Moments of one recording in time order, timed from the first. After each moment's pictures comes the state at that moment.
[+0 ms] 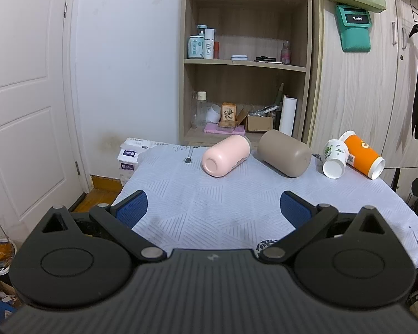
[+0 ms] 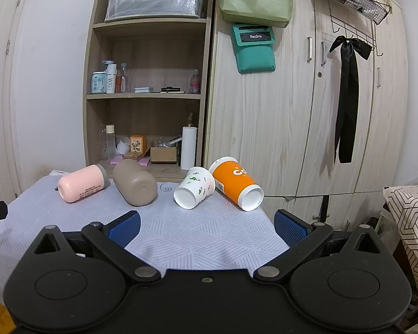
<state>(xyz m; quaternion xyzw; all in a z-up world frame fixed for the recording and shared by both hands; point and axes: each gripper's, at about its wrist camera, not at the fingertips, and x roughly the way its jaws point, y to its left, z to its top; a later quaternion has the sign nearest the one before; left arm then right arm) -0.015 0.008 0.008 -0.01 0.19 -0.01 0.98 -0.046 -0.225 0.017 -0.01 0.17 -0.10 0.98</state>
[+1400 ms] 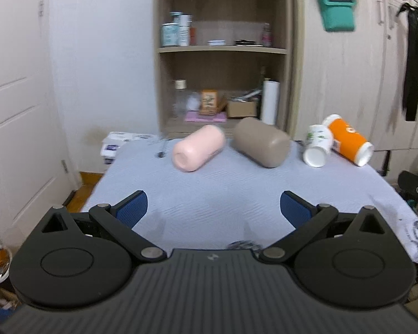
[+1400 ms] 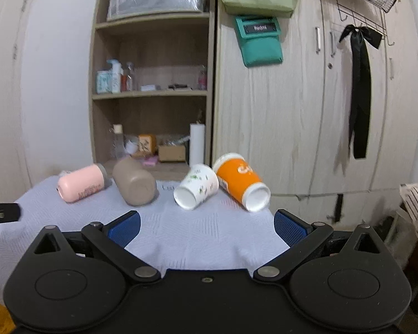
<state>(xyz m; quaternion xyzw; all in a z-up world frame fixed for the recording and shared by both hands) 0.013 -0.035 0.011 0.02 0.23 -0.05 0.97 -0.028 -0.264 0.008 0.00 0.16 -0.06 0.99</state>
